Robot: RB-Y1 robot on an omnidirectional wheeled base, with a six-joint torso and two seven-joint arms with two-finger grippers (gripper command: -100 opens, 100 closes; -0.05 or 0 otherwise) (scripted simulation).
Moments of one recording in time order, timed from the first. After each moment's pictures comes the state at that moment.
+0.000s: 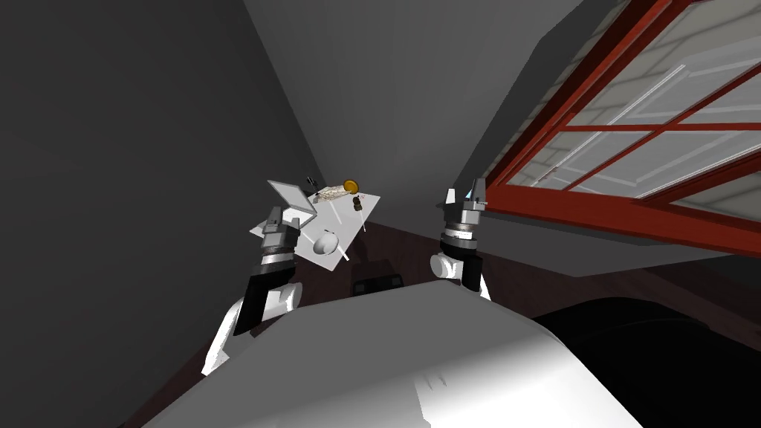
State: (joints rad) left arm 0.51 0.19 0.09 -2.31 -0.02 -0.20 0.05; right arm 0.49 0.04 -0.05 -2.39 -0.10 -0.48 0.10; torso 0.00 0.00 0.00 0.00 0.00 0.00
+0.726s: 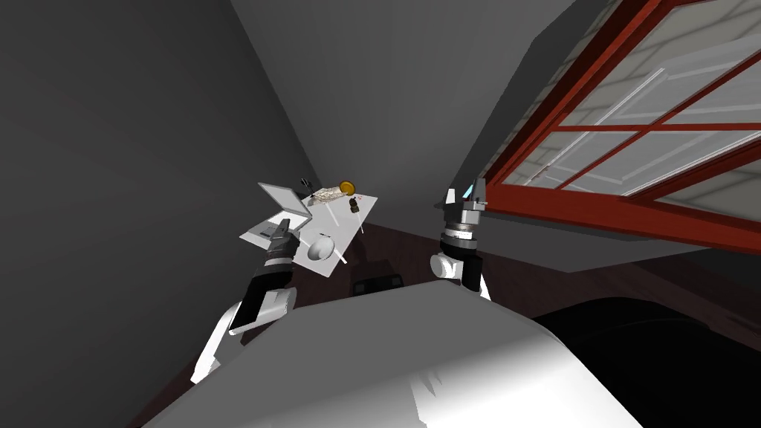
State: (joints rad) left arm 0.54 0.23 0.14 -2.24 0.03 0.00 0.03; right arm 0.49 0.04 -0.05 -2.39 -0.10 -0.48 0.10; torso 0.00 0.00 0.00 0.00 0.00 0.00
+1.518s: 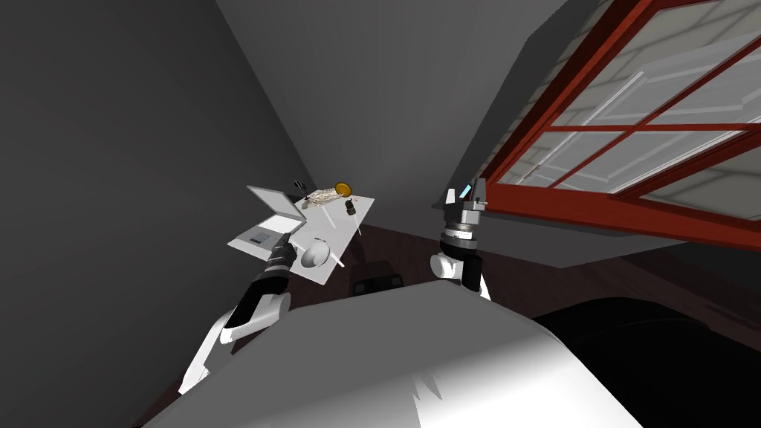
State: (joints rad) left arm 0.57 0.25 0.19 -2.17 0.07 0.22 0.02; right arm 0.49 0.04 -0.05 -2.39 -0.10 -0.48 0.10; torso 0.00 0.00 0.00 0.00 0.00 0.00
